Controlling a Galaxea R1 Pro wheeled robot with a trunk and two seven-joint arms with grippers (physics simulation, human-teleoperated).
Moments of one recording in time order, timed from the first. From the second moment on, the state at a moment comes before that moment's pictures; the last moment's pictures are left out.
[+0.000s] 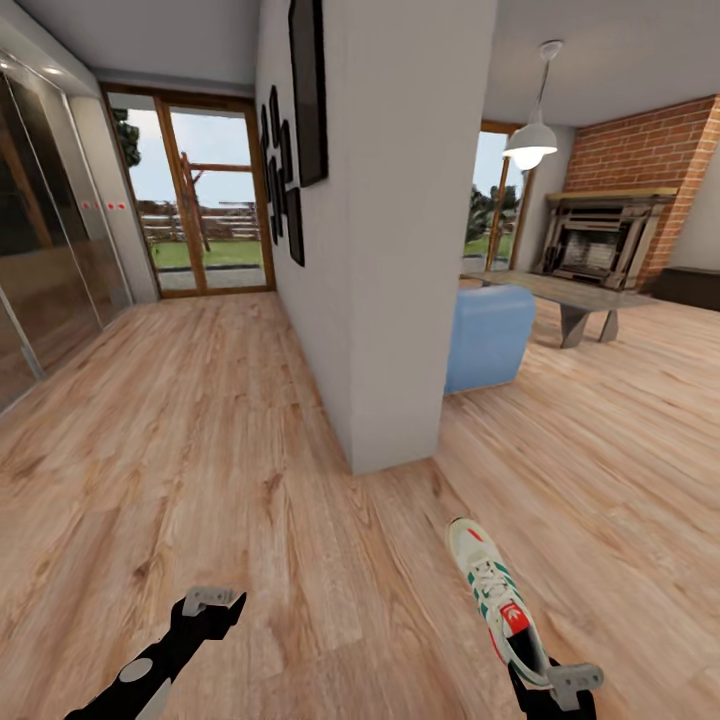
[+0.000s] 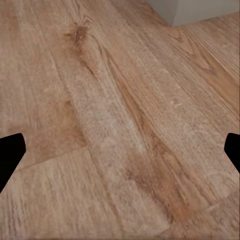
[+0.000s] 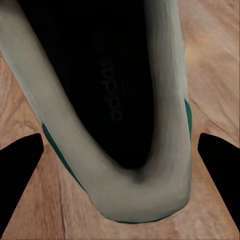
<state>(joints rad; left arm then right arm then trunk) -0.44 0.18 -0.24 -0.43 0.29 -0.27 -0.17 -0.14 -0.08 -0.27 -0.63 0.20 -0.40 0.21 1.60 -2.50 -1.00</state>
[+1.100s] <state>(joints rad) -0.44 0.18 -0.24 -0.43 0.29 -0.27 -0.17 -0.14 -0.08 -0.27 -0.63 0.20 -0.40 0.21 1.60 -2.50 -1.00</state>
